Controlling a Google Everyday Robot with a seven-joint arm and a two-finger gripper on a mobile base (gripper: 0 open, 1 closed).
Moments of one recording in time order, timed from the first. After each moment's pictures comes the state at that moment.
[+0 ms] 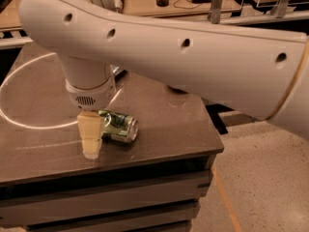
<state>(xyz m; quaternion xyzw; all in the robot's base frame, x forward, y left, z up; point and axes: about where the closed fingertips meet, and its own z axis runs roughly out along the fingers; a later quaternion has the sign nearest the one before) 0.464 0.119 0.849 -0.67 0.74 -0.02 0.05</state>
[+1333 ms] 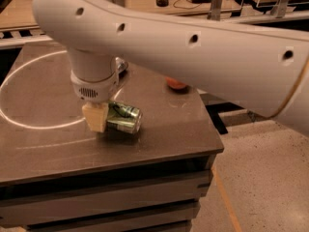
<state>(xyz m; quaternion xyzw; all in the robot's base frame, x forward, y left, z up) 0.485 0.117 0.853 -0.64 0.77 -0.01 0.08</state>
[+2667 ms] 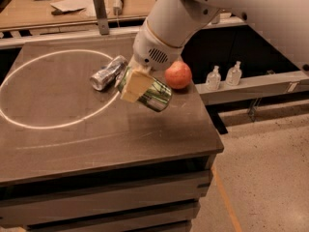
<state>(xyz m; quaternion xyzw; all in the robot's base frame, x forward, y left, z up) 0.501 0.050 0.931 -0.66 0.70 0.15 0.22</state>
